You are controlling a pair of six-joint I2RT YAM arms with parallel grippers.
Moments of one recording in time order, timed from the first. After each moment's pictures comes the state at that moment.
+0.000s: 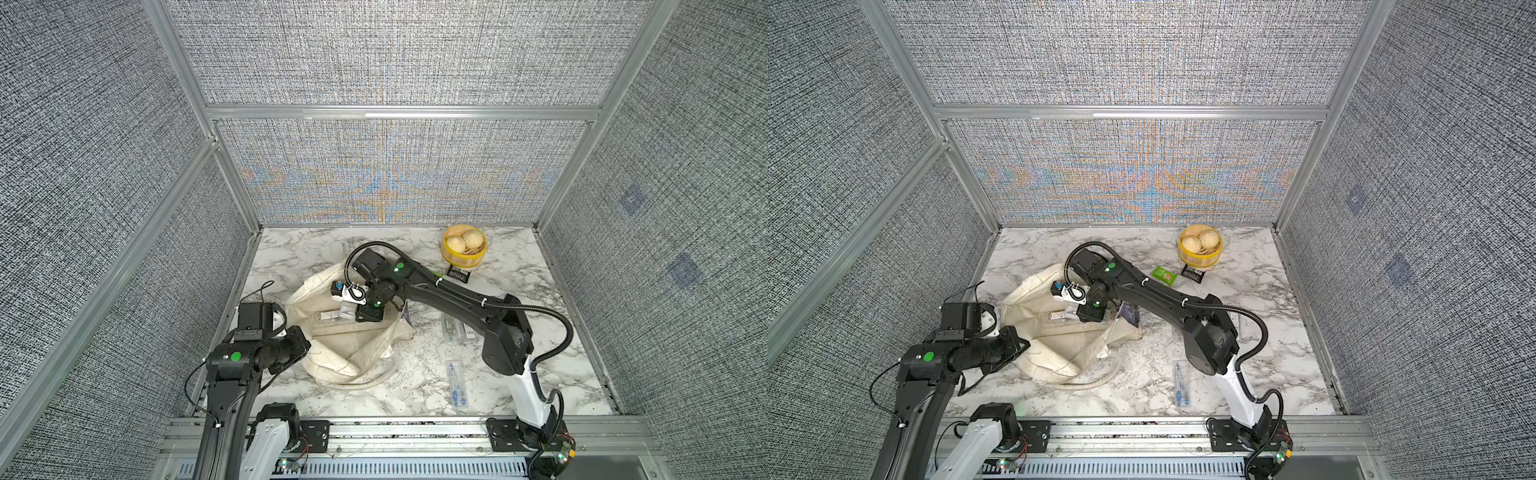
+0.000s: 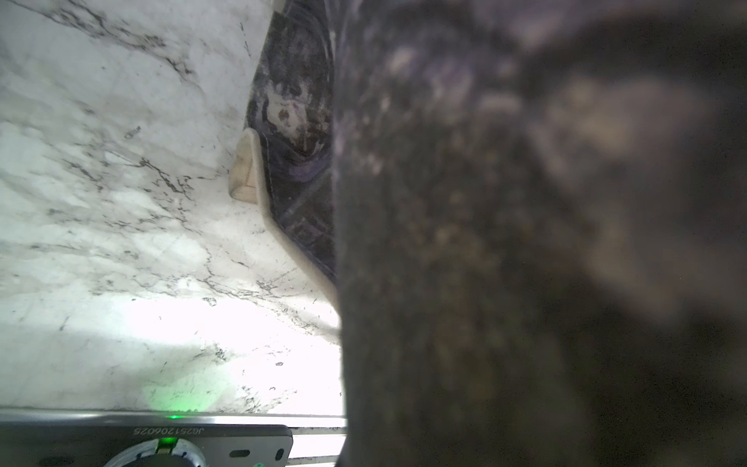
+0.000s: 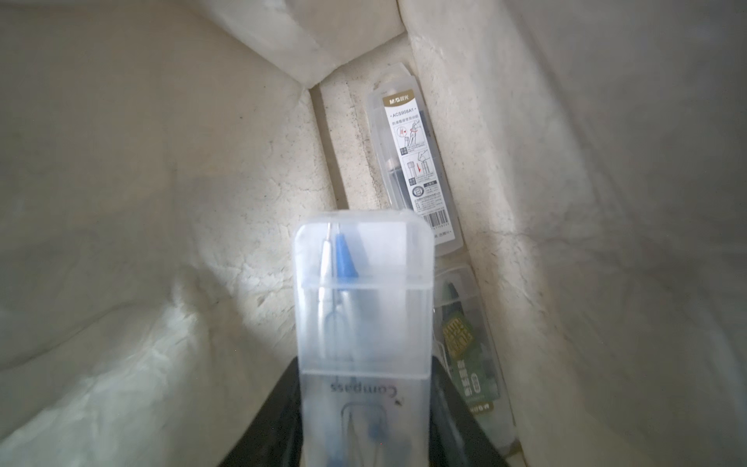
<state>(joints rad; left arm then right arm) -0.01 0.74 0.89 -1.21 0.34 -0.55 0.92 2.10 1.96 -0.97 -0.21 -0.48</state>
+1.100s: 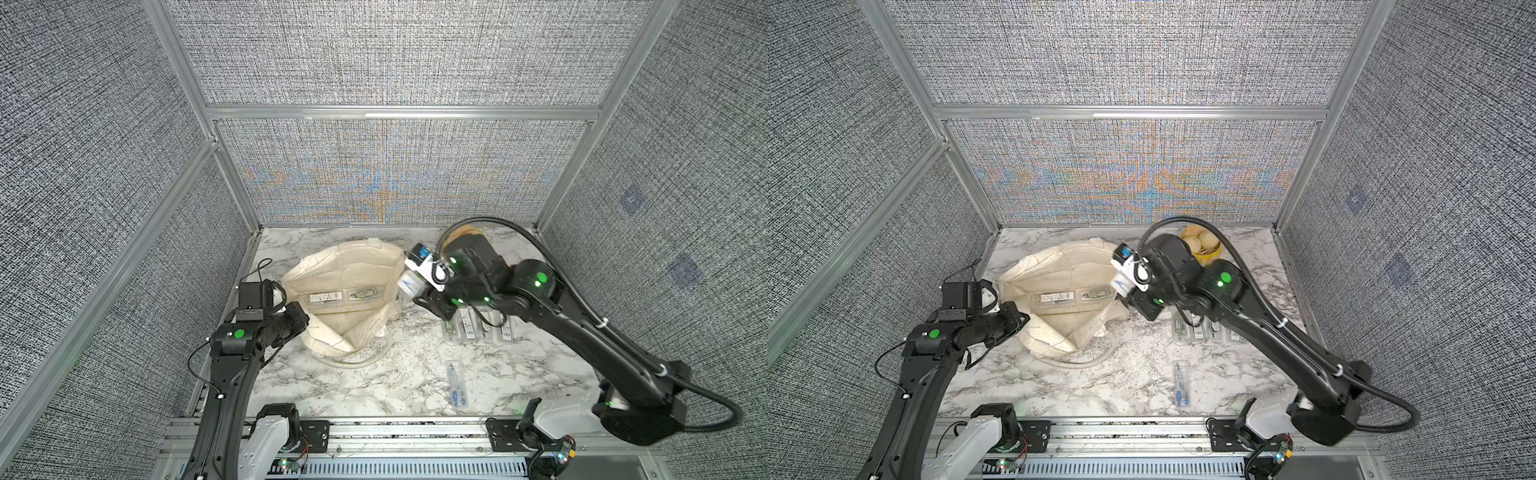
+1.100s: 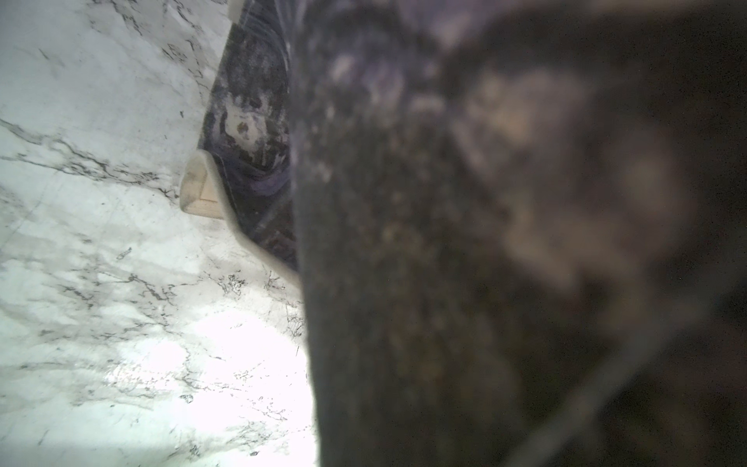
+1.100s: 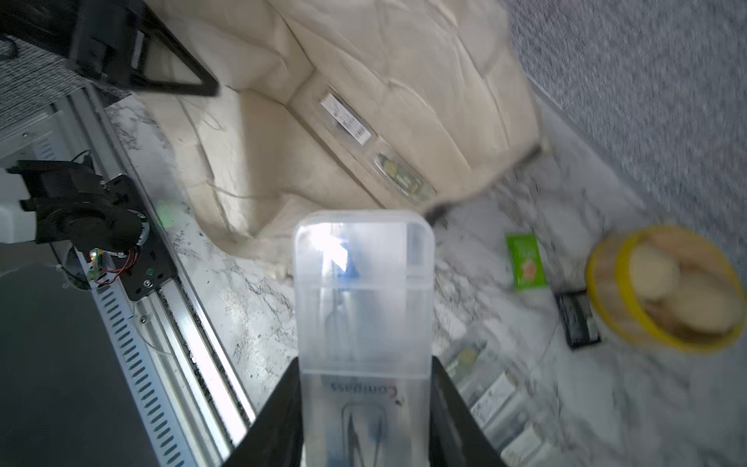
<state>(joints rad) -0.01 0.88 0.94 -1.01 0.32 -0.55 0.88 1.29 1.58 -1.17 0.04 0.08</state>
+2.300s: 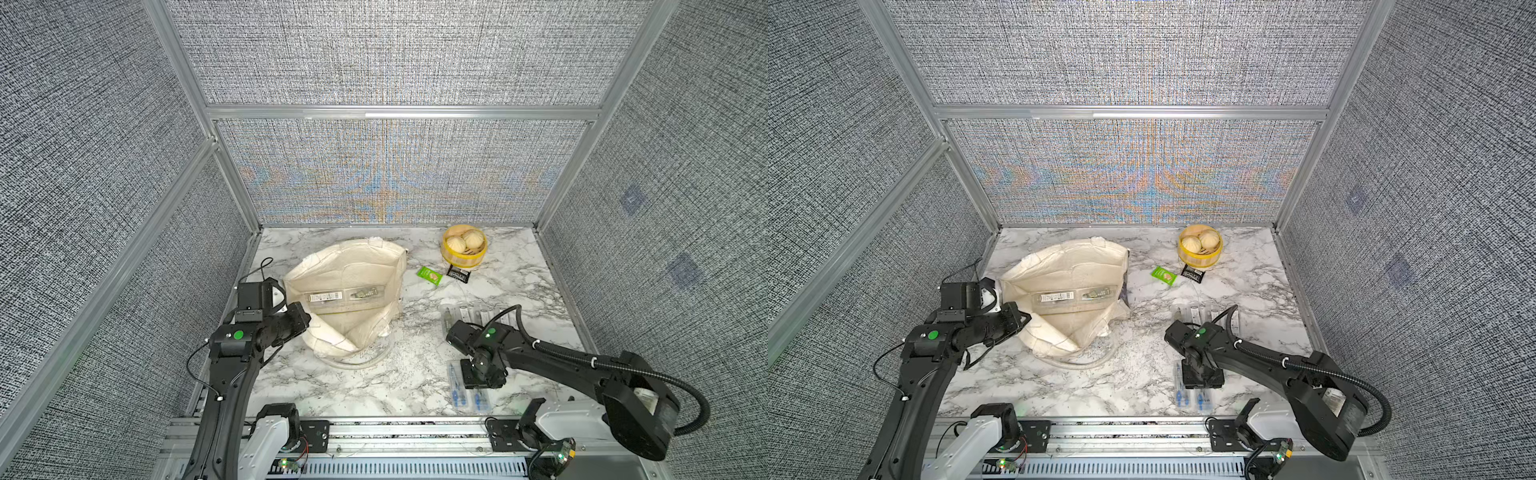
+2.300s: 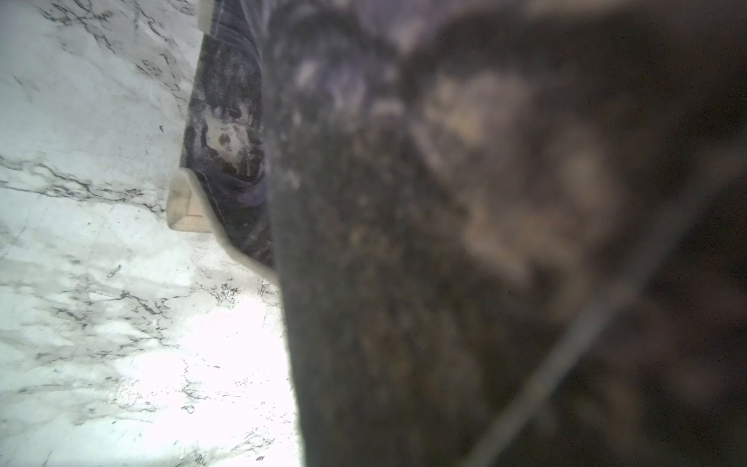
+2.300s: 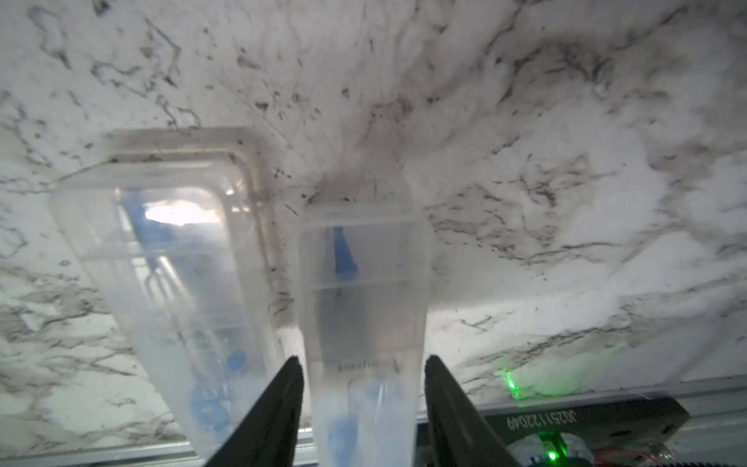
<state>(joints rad) -0.01 0.86 0.94 -1.01 0.35 -0.49 0.81 1.32 0.71 -1.04 0.05 0.79</state>
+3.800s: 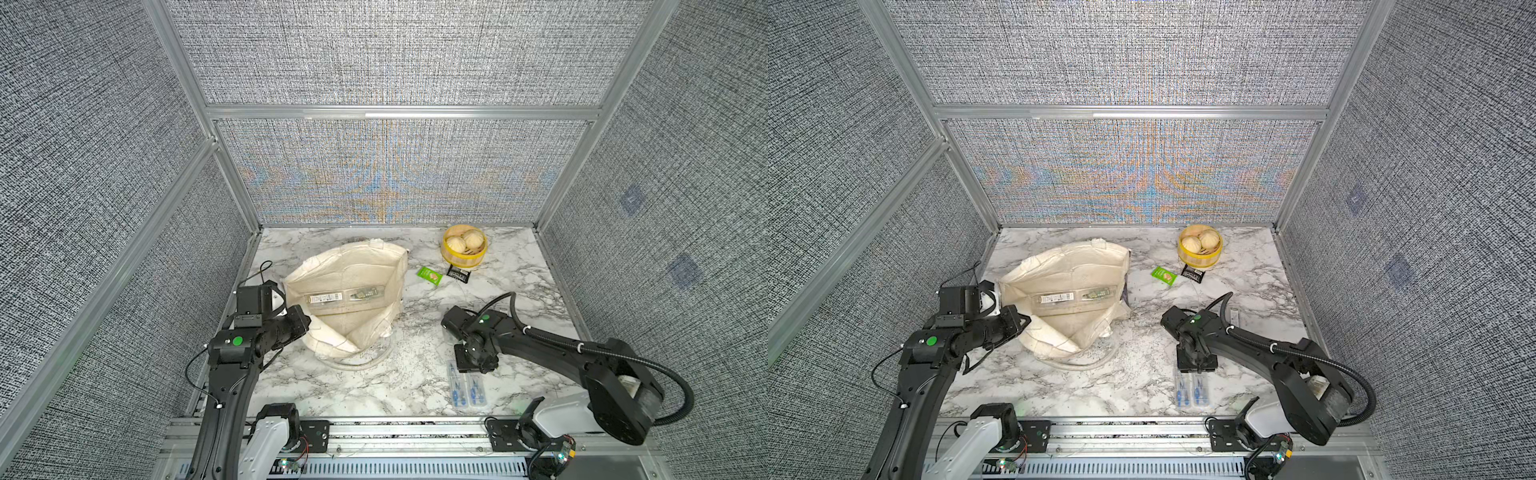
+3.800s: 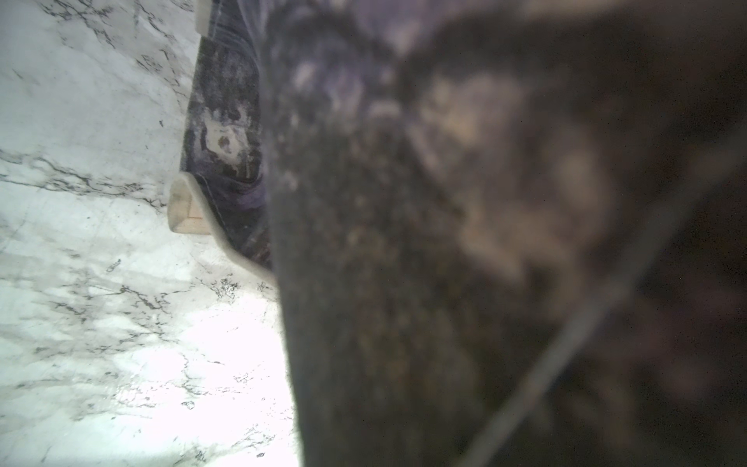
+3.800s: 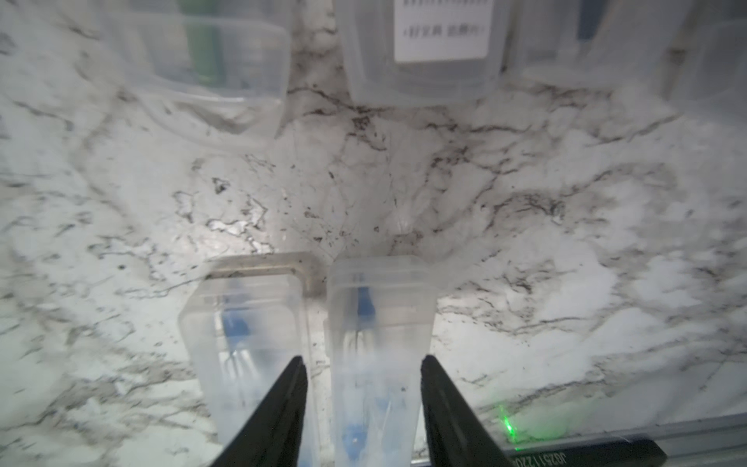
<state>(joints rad) -0.01 0.82 0.92 -1.02 0.35 -0.49 0.74 1.37 0.85 -1.03 0.12 0.72</state>
